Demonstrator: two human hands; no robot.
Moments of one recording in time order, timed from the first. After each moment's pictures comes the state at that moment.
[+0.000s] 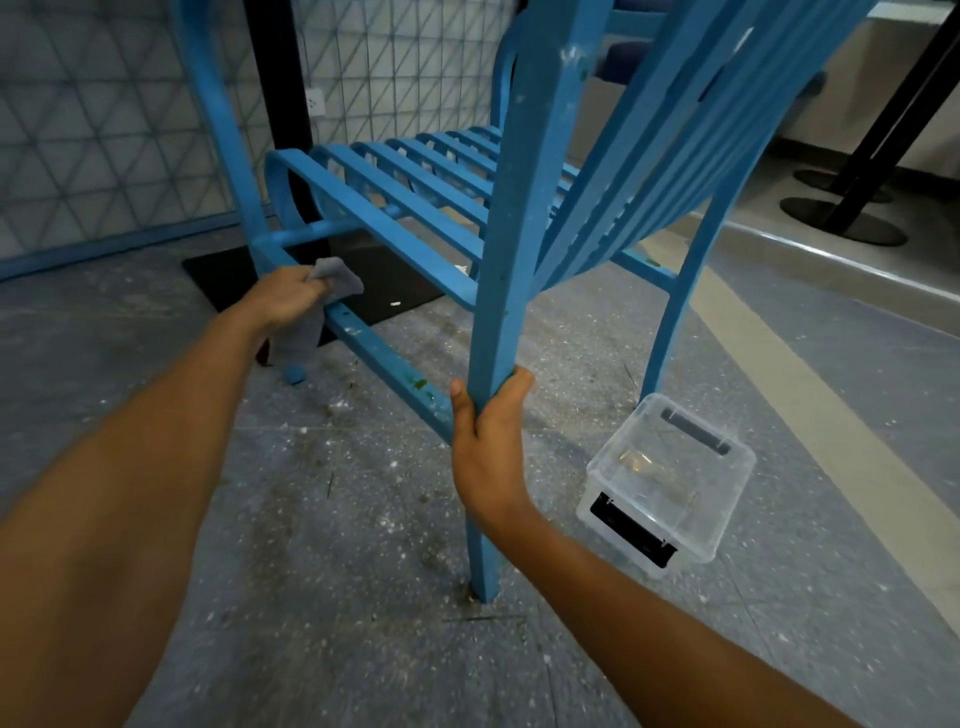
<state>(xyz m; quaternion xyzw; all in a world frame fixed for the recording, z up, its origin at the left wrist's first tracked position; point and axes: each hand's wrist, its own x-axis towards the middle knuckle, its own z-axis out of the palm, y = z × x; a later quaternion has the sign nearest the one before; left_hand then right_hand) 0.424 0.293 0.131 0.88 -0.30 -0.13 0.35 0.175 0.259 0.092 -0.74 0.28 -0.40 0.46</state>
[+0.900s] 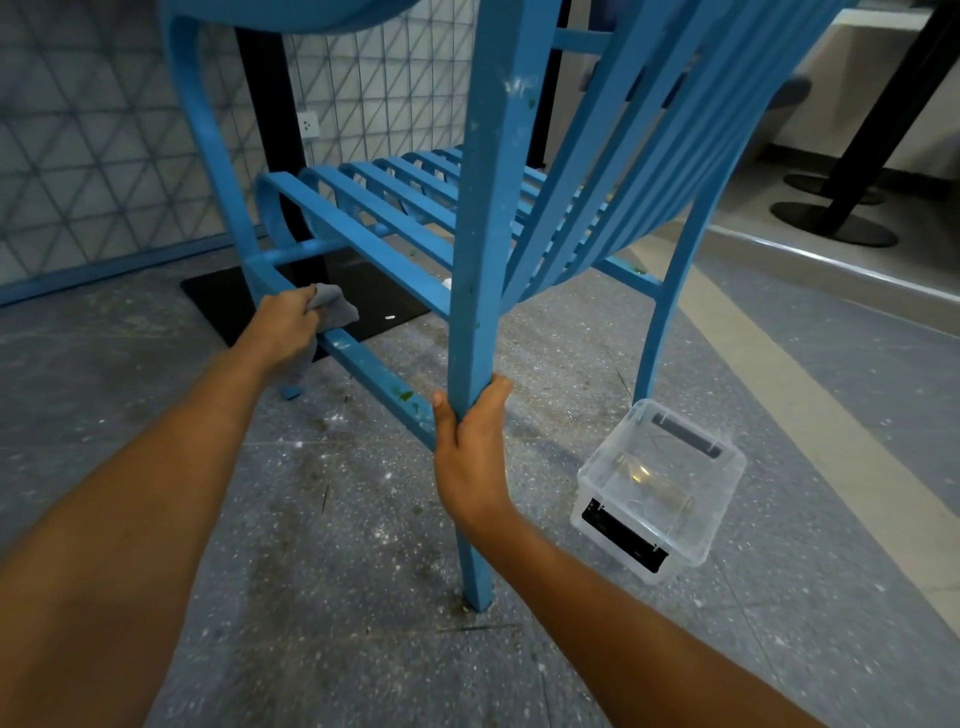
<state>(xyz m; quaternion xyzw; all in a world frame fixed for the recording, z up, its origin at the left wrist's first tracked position) 0.396 0.296 0.131 0.88 -0.34 -0.05 0.32 0.175 0.257 0.092 -0.75 0.28 -0.40 0.45</state>
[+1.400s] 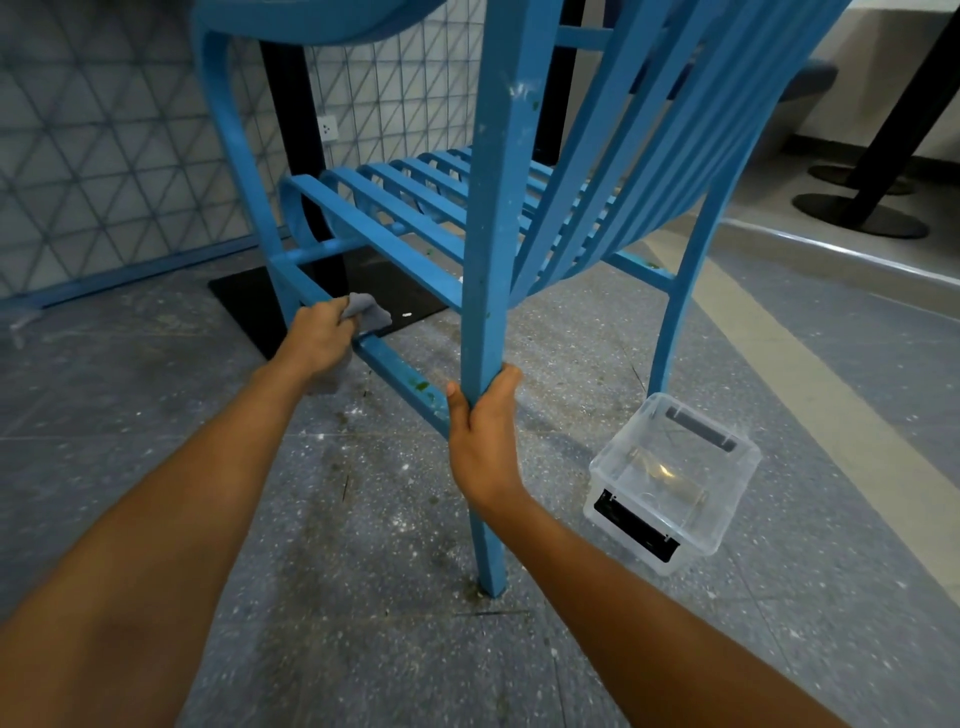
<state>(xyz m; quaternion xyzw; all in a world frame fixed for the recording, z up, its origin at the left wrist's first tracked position) 0.366 0.301 0.130 0.88 -0.34 -0.05 0.33 0.173 0.257 0.096 -0.75 0.28 -0.40 0.45</state>
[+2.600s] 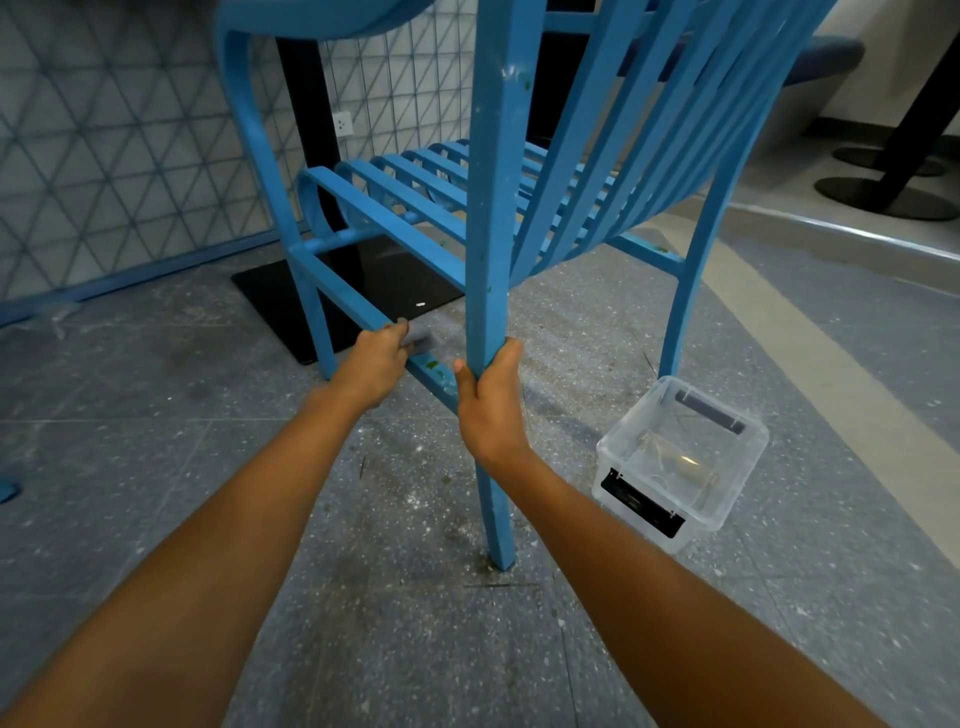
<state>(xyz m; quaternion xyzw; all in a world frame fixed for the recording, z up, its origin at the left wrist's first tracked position) 0.300 0.305 0.118 0.88 -0.38 -0.08 0.26 0.172 0.252 0.095 -0.75 0.27 -0.39 0.46</state>
